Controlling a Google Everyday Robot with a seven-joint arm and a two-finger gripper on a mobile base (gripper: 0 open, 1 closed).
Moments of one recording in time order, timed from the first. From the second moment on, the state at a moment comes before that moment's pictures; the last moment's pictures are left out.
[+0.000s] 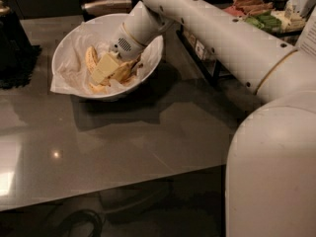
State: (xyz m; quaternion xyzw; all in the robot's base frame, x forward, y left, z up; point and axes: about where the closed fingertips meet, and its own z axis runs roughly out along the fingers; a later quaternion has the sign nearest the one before) arm 0.628 0.151 0.866 -0.55 0.75 0.30 0.21
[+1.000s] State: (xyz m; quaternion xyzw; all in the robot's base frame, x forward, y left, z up) arm 0.616 0.149 0.866 -0.53 0.78 0.25 0.21
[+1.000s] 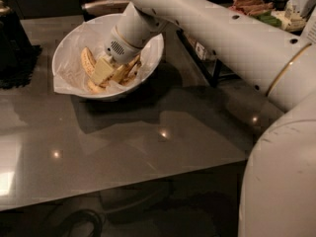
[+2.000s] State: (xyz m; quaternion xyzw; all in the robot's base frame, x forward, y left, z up) arm 0.594 0.111 0.902 -0.51 0.79 0.21 0.27
